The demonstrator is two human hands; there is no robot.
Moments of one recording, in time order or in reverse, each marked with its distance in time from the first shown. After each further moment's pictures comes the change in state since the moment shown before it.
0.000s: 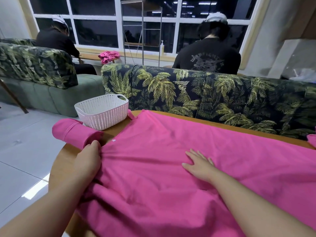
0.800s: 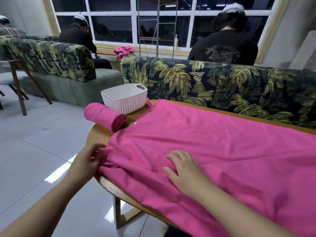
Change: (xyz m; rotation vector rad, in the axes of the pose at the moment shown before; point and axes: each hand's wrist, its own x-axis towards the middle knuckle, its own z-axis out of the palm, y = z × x) left_hand -0.075 -0.102 -0.004 -0.439 0.182 0.244; right_hand -0.109 -0.094 0.060 -0.032 0.283 -0.481
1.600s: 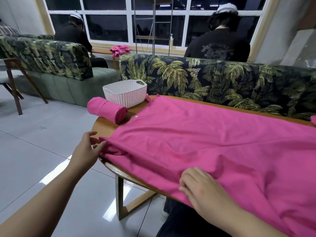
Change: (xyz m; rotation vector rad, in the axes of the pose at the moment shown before) left_hand -0.010 -0.002 -0.015 -0.159 0.005 -0.225; right_hand -0.096 -0.007 0.008 -0.190 0.328 -0.353
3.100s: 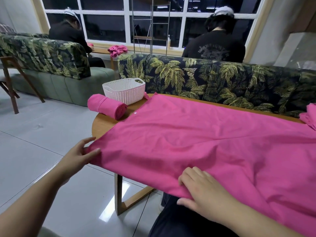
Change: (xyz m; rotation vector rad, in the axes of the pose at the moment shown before) left_hand -0.041 -0.008 -0.041 -0.335 -0.308 -0.146; right_hand -0.016 -0.019 -0.027 -0.145 -0.310 0.047
